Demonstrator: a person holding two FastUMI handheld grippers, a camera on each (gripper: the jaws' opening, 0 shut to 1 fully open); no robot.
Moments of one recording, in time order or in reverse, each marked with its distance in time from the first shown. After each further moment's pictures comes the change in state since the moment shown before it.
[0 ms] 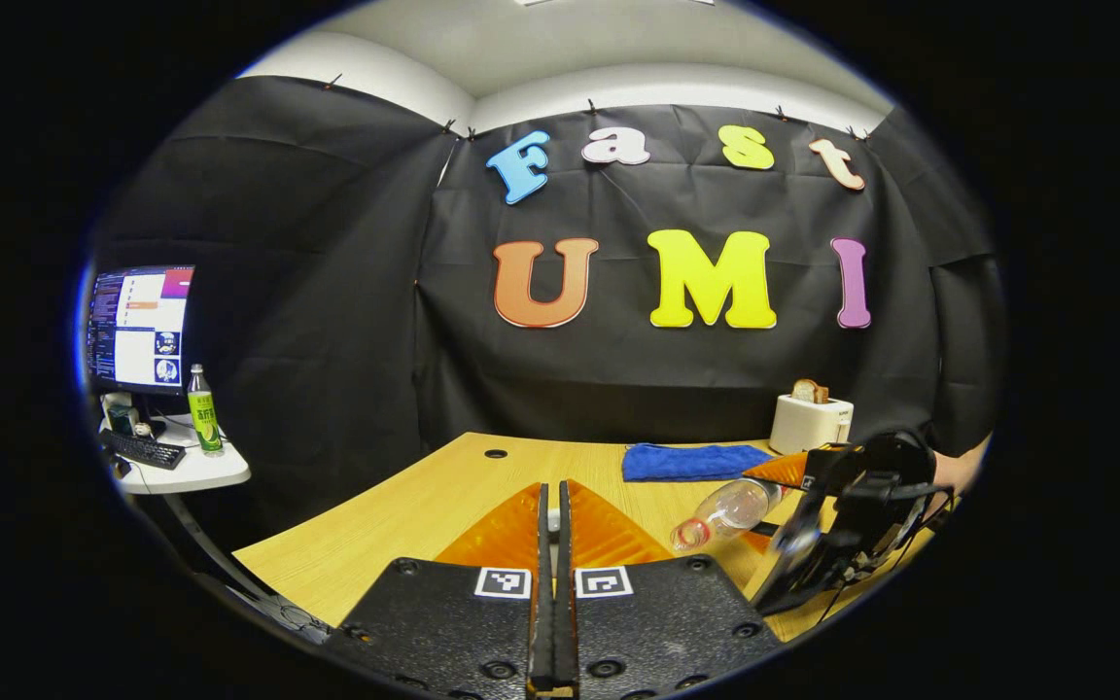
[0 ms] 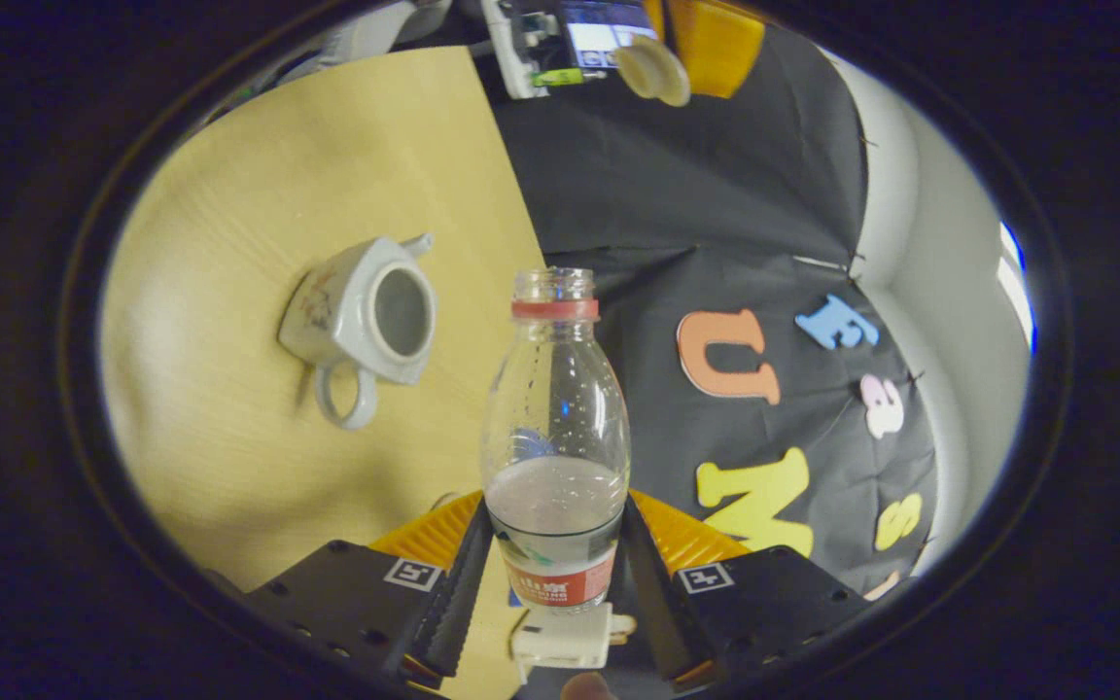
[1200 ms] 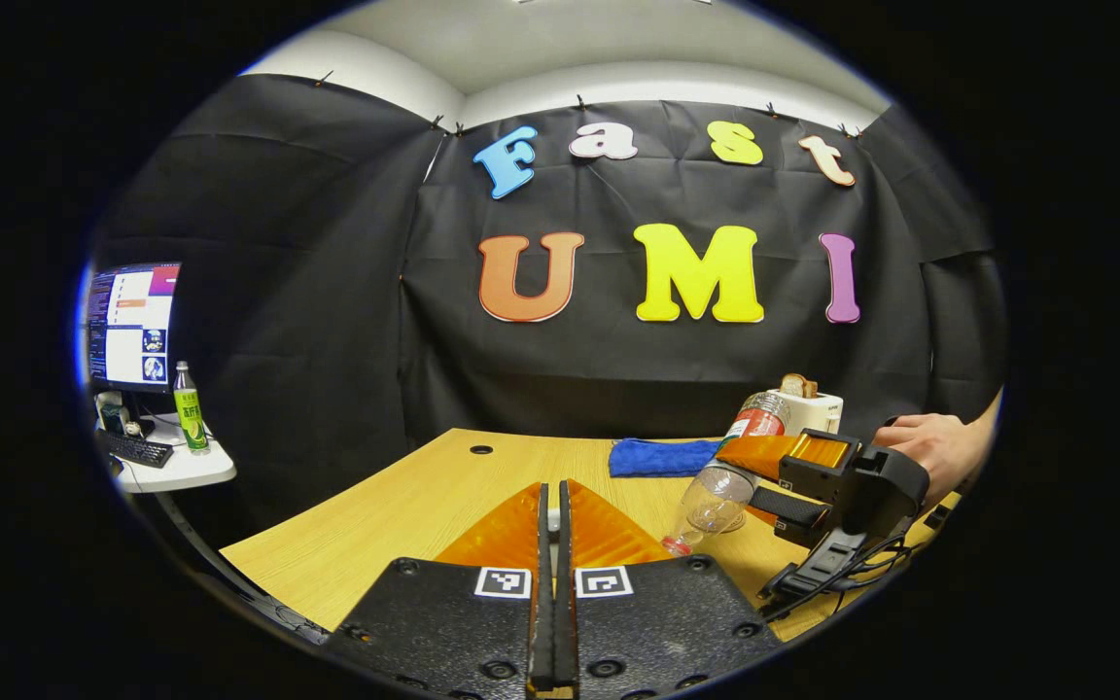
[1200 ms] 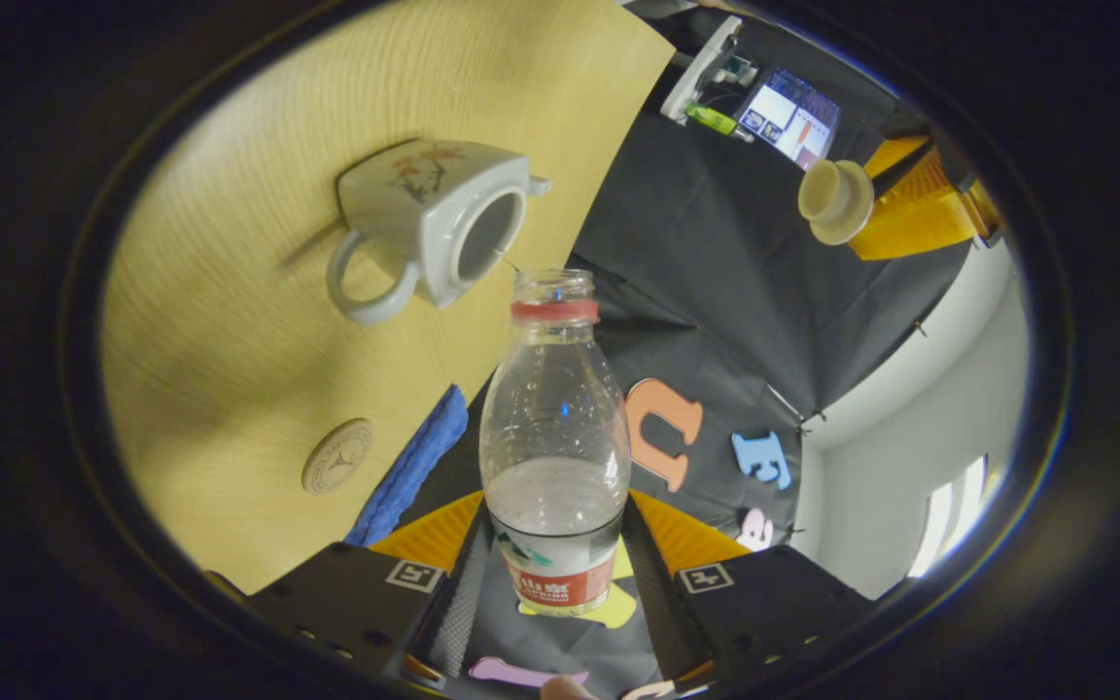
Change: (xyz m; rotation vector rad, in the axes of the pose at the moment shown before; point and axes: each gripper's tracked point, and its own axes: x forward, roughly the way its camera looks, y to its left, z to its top) left arm 0.007 -0.015 -0.007 0.001 0.004 -0.041; right arm -0.002 -0.027 0.024 -0.735 -0.022 -0.248
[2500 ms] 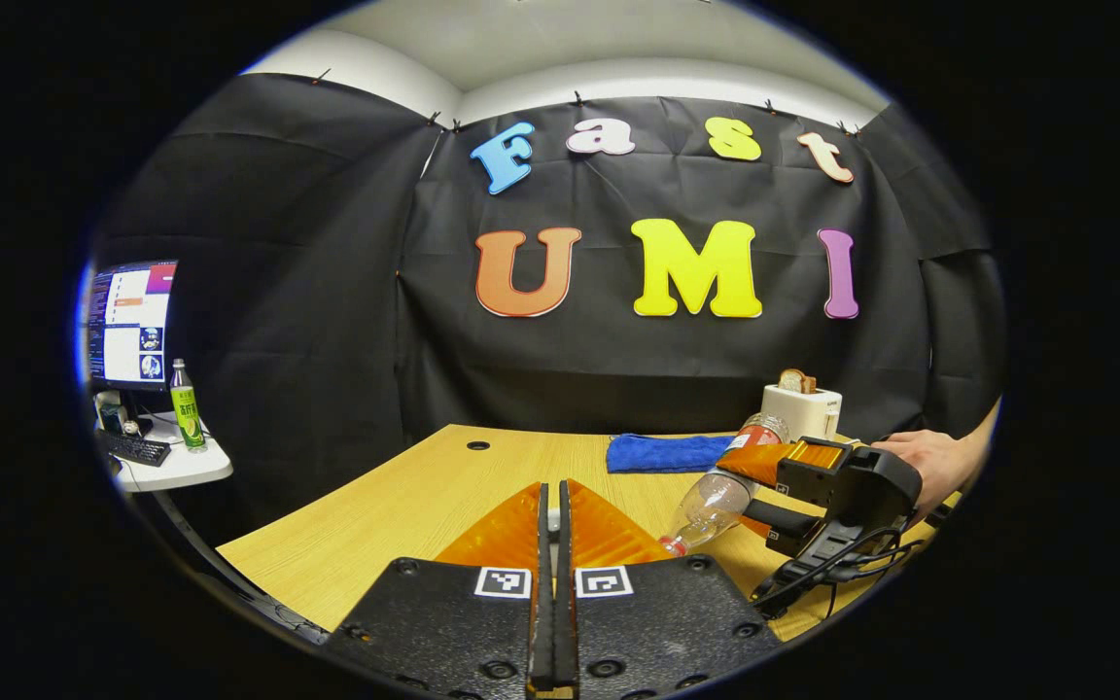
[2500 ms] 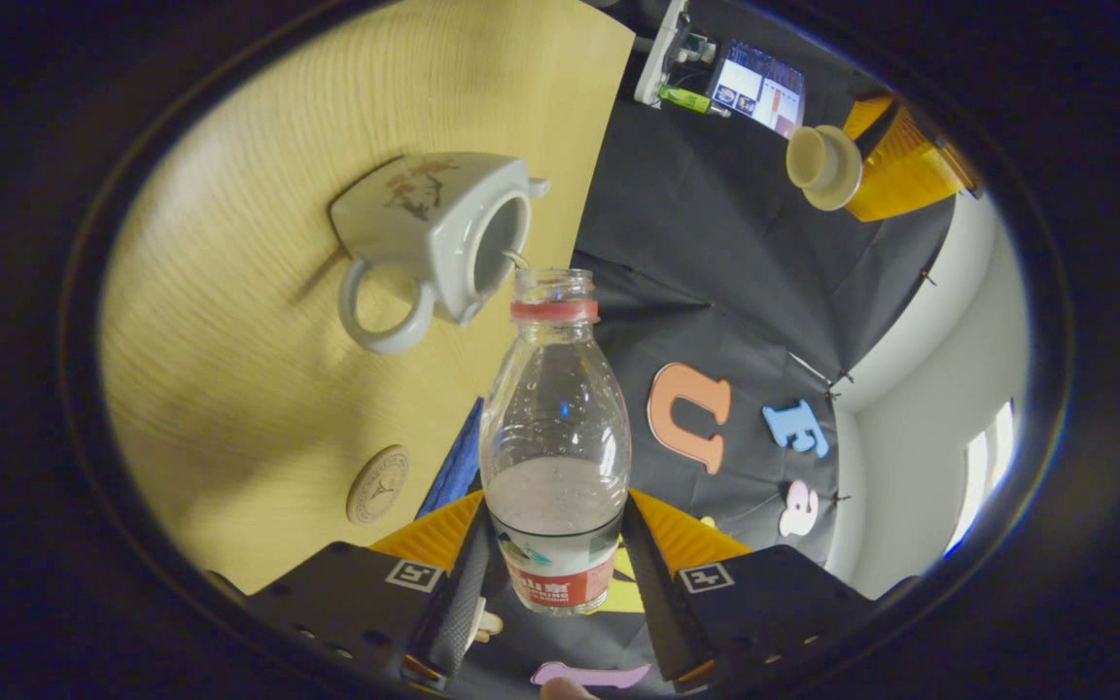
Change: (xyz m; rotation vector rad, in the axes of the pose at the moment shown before) left arm 0.003 -0.003 -0.004 -0.001 0.008 -0.005; right arm -0.001 0.025 -0.002 0.131 0.005 0.071
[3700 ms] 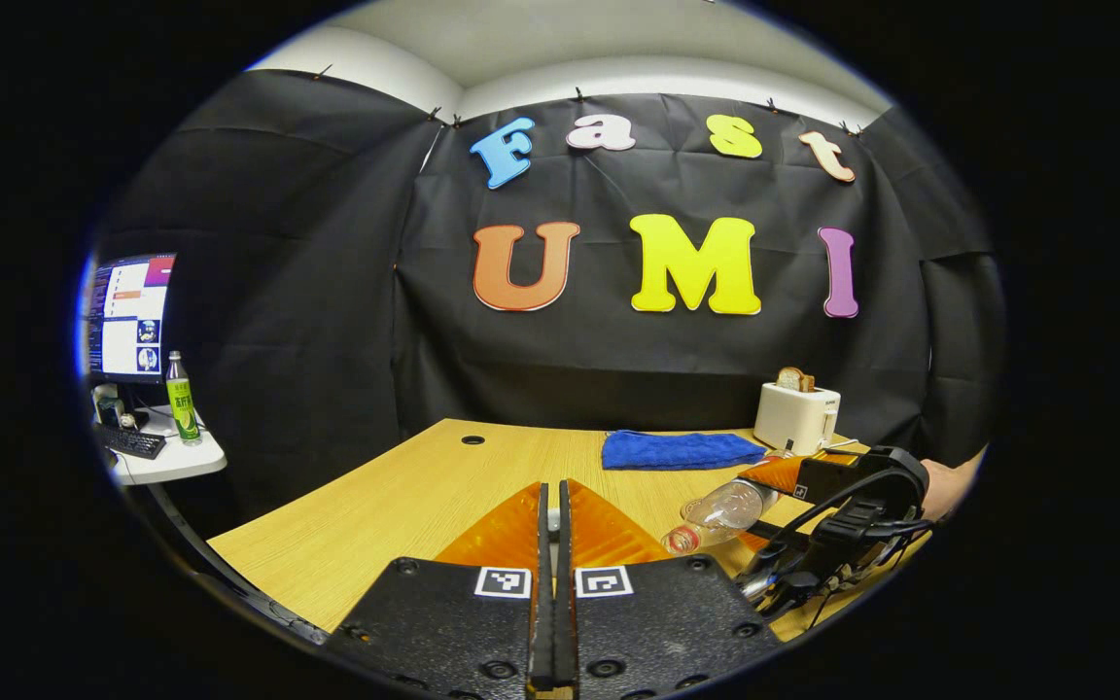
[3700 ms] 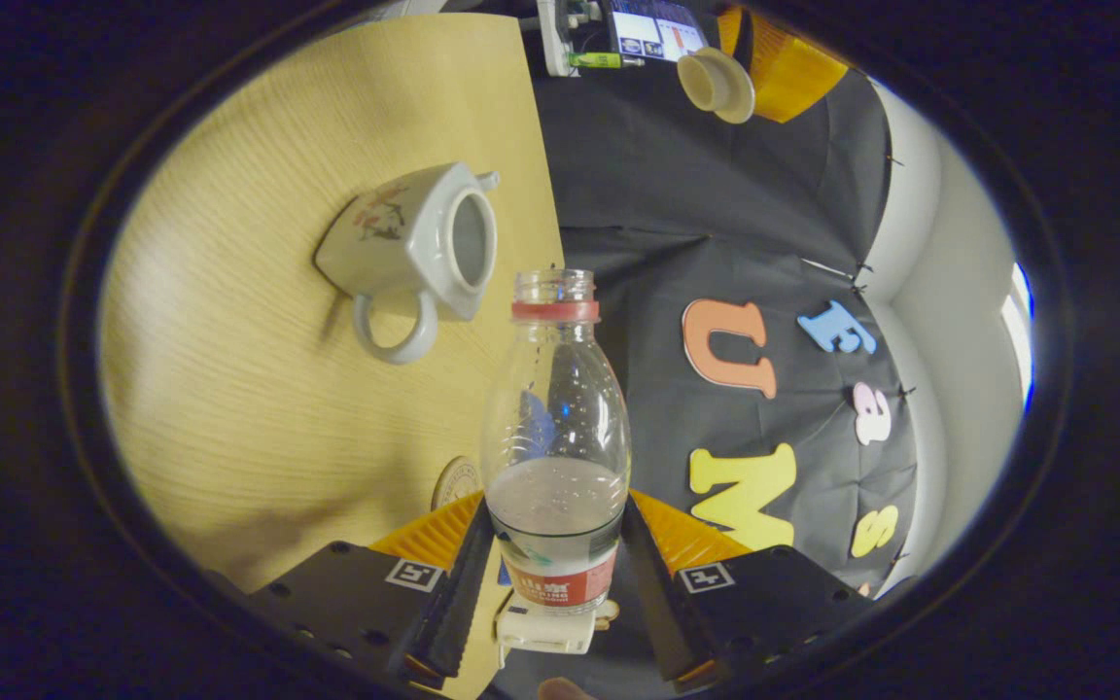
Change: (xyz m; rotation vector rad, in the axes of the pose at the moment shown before) left arm 0.005 -0.008 -0.008 -0.007 0.016 -0.005; right arm -0.019 0.042 -0.005 0.313 0.082 0.125
